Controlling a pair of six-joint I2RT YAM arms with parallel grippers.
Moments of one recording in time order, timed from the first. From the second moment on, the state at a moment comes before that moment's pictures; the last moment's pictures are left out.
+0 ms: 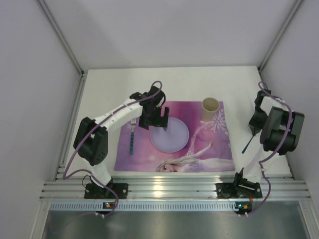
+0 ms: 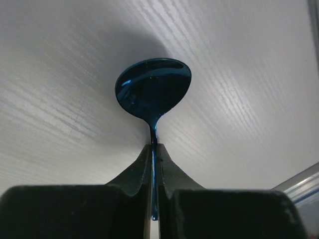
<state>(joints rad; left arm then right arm) -0.63 1.77 1.41 -0.88 0.03 -0.51 -0.32 1.83 1.19 -0.81 0.28 0.32</state>
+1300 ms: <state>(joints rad) -0.63 1.71 1.65 -1.04 -0.10 -0.61 0.61 1.15 1.18 -1.15 0.15 0.69</state>
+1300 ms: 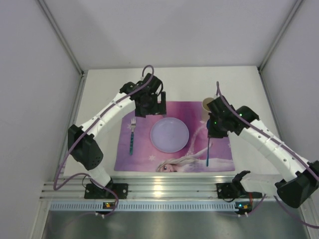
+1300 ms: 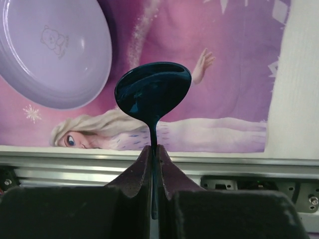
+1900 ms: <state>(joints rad) -0.63 1.55 1.56 -1.10 -0.17 -0.65 0.64 1.52 1.13 -0.84 0.14 0.66</state>
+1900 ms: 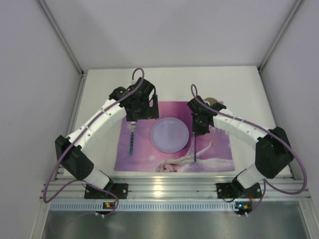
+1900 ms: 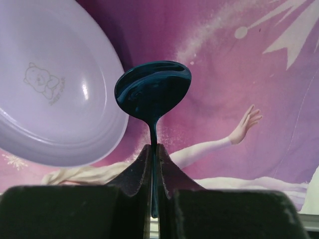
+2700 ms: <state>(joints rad) -0.63 1.54 1.54 -1.10 -0.18 -0.62 0.64 1.74 1.24 -0.82 0.29 0.66</state>
